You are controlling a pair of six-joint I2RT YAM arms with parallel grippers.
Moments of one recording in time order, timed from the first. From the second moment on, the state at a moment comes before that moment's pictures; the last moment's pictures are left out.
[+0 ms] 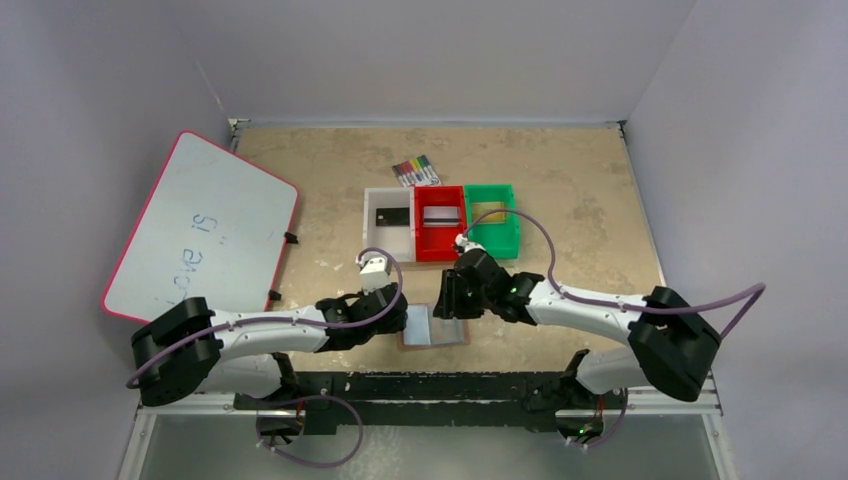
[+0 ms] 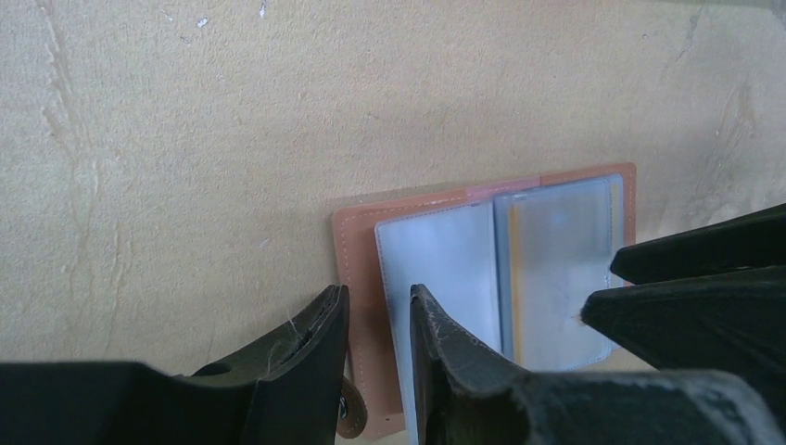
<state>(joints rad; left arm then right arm) -1.10 1.25 0.50 -0.15 -0.45 -1.05 0.92 1.36 0.65 -0.18 -0.03 0.84</state>
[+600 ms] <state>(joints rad) -1.10 1.25 0.50 -0.15 -0.45 -1.06 0.92 1.38 0.66 -0.25 0.01 0.84</state>
